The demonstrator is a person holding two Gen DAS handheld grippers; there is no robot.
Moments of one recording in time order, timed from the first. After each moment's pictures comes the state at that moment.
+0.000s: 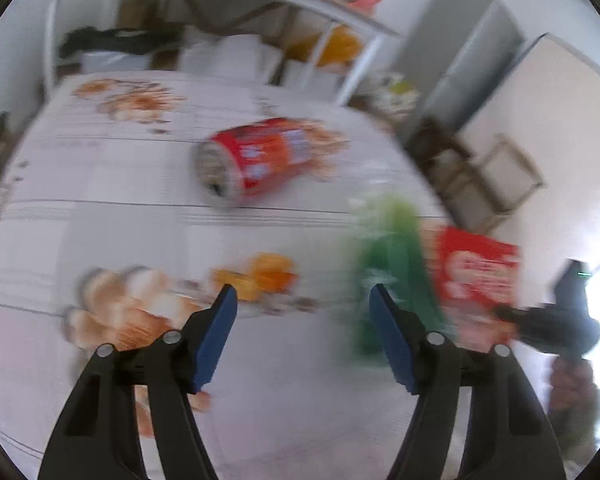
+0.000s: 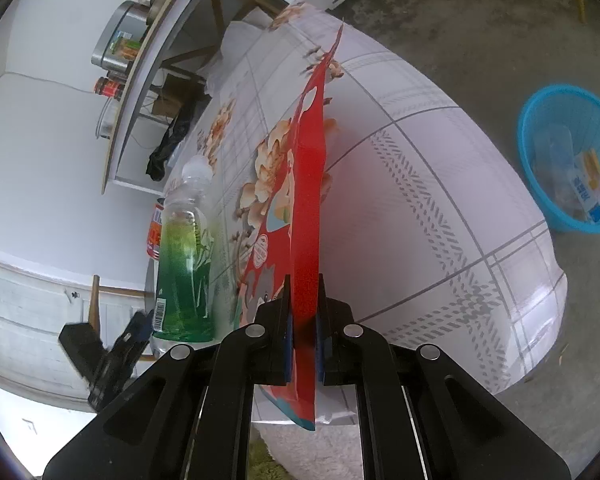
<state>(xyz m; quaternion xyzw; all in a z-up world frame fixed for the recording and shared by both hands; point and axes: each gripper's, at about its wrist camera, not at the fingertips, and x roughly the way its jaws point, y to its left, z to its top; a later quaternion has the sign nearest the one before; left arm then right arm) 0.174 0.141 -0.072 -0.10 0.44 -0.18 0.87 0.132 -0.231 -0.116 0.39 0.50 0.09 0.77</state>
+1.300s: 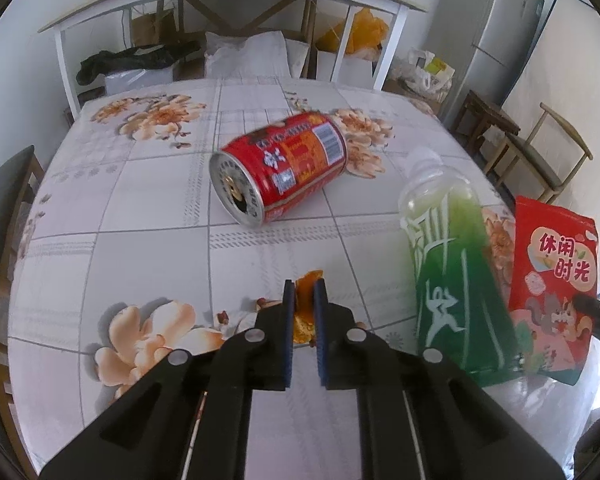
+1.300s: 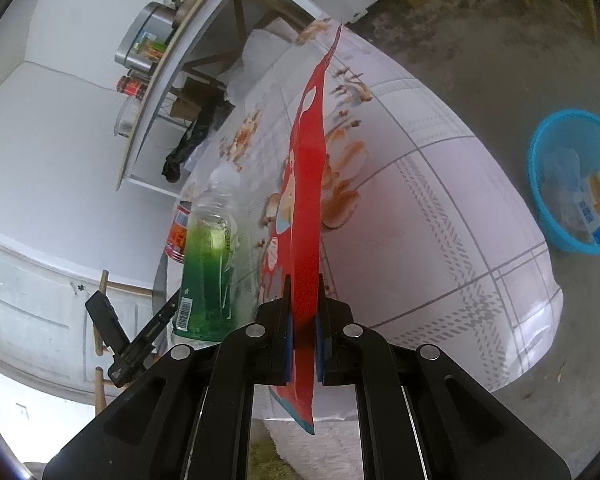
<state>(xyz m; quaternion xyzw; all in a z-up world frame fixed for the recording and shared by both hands) 0.192 0.122 -0.077 -0.03 0.45 -0.12 0.89 0.127 -0.232 -0.094 0.38 0.47 0.12 0.79</state>
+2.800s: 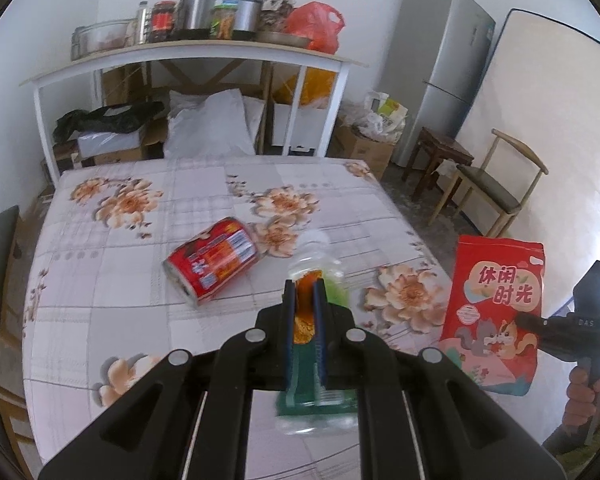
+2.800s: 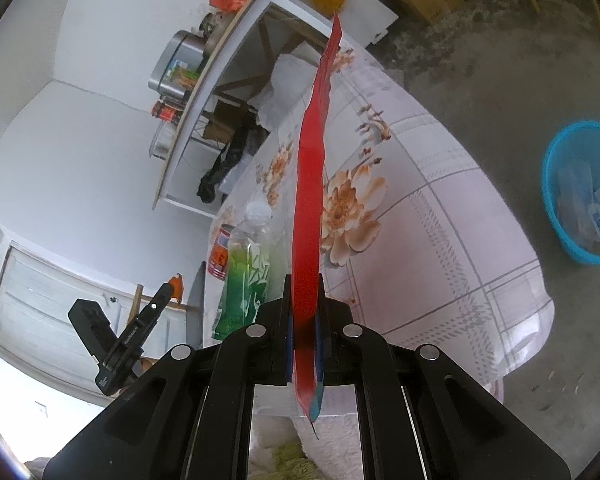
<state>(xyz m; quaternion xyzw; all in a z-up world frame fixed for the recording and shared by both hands) 0.167 0.085 0.009 -0.03 0.36 -0.19 0.91 0.098 -0.267 -0.077 0.41 0.40 0.14 0.80</state>
